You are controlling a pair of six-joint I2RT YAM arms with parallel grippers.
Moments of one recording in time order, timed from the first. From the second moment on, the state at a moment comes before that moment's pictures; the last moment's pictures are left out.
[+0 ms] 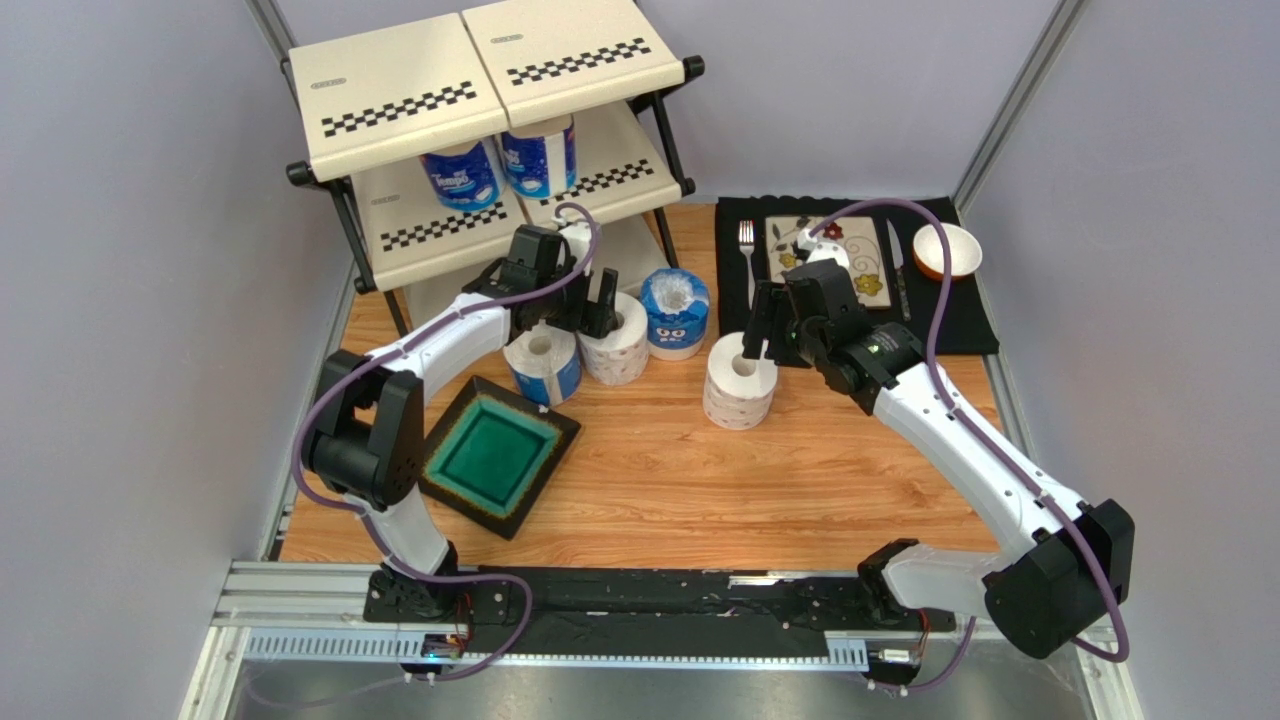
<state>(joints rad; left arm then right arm) -0.39 1.71 1.22 -0.25 0.21 -0.09 0.51 1.22 1.11 -0.60 0.22 0.49</state>
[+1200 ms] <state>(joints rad) -0.43 1.47 1.65 -0.42 0.30 -0.18 0.51 1.22 1.10 -0.60 0.20 0.49</state>
